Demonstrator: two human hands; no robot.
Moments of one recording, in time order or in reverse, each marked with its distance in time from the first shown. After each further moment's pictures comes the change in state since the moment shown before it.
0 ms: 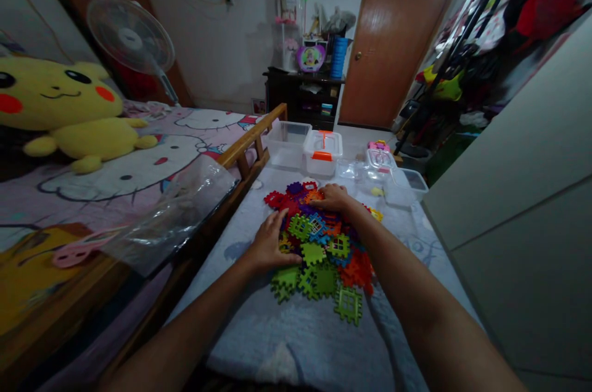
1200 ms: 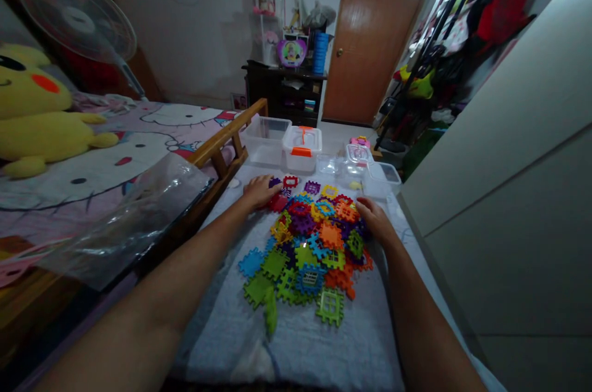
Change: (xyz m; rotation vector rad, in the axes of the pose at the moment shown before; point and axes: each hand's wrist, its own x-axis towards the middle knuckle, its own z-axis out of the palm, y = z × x) left_hand 0.147 -0.005 -0.012 0.213 0.030 -0.167; right_hand -0.139 0.099 0.028 0.764 0.529 0.337
